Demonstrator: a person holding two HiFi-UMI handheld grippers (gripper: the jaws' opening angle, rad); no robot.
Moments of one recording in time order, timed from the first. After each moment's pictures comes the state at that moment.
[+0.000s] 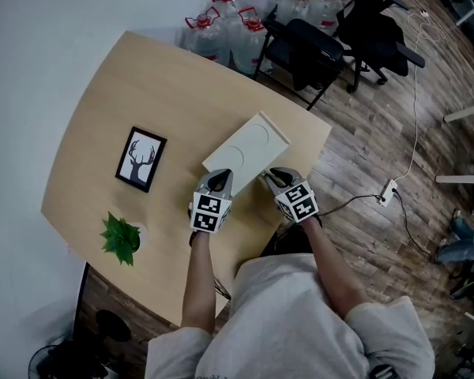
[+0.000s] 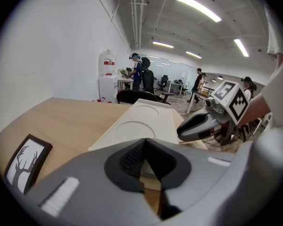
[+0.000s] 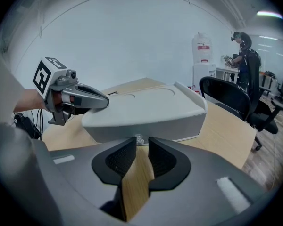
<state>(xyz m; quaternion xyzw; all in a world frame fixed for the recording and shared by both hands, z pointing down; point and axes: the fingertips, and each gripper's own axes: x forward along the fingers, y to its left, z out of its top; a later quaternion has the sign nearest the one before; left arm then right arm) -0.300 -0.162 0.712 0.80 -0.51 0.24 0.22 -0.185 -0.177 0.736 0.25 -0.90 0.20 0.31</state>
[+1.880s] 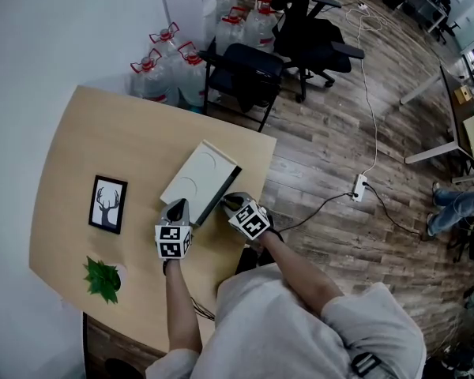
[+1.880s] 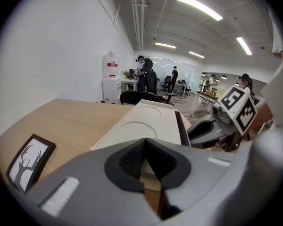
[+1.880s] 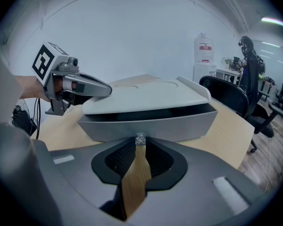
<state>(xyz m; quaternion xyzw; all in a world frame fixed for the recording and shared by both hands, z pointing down) -0.304 -0.162 0.711 0.78 -0.53 0.24 0.21 -0.182 -0.157 0.765 0.25 -0.89 0.19 0.33</state>
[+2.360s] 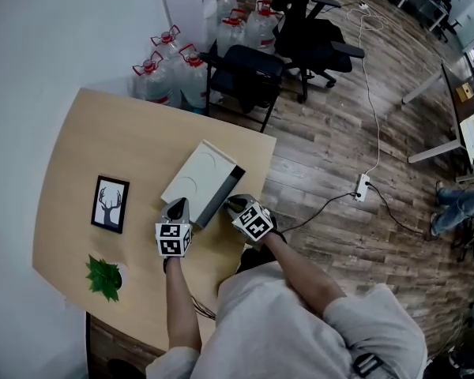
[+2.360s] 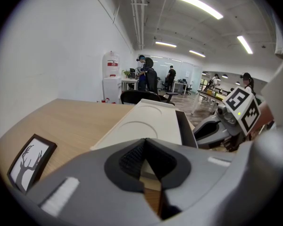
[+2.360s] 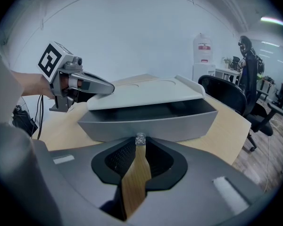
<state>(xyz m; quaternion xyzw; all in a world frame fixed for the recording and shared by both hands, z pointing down) -0.303 -0.162 0.710 0.78 -0.53 0.25 0.22 -0.168 -0.150 0.752 0.25 -0.89 0.18 0.34</state>
